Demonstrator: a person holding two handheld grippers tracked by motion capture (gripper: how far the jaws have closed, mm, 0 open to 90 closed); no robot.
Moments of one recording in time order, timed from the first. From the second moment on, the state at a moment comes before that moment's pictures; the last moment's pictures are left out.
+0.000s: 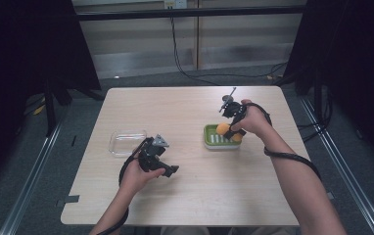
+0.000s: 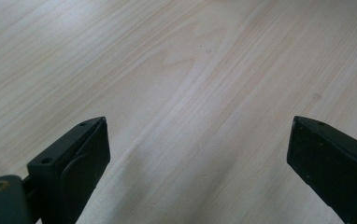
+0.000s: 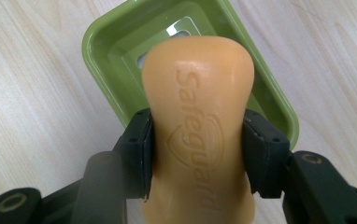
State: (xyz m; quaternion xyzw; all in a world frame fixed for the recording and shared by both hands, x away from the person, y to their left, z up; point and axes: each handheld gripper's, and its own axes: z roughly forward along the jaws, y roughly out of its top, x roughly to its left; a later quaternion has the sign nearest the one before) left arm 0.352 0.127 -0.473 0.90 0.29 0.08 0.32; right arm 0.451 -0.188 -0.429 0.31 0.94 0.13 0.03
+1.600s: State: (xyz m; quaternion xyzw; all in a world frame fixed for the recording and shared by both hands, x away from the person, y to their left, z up) left arm 0.352 0.128 -0.476 0.90 0.29 0.08 0.32; right arm 0.459 -0.175 -0.442 0.29 0.95 0.13 0.02
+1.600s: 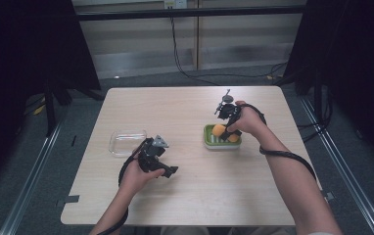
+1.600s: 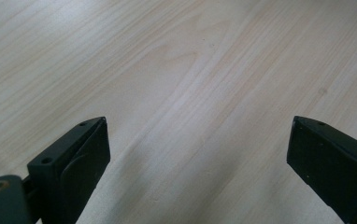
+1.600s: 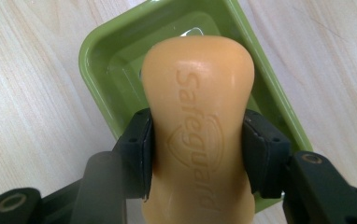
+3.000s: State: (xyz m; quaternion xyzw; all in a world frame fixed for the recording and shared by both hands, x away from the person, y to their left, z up) left arm 0.350 0.124 -0.472 0.90 0.28 0.08 0.31; right arm 0.440 -0.195 -0.427 0.35 0.92 0.19 0.04
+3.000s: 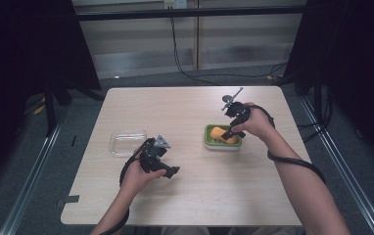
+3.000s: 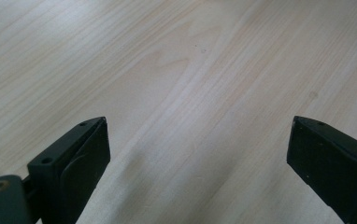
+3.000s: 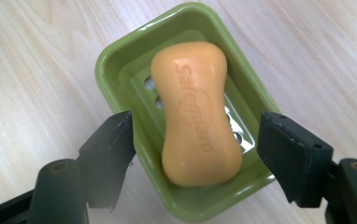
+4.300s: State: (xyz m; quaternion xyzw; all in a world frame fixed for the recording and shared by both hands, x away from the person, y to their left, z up) left arm 0.349 0.122 -0.476 0.91 0.28 0.08 0.31; right arm 0.363 -0.234 -0.433 0.36 0.90 0.23 0.05
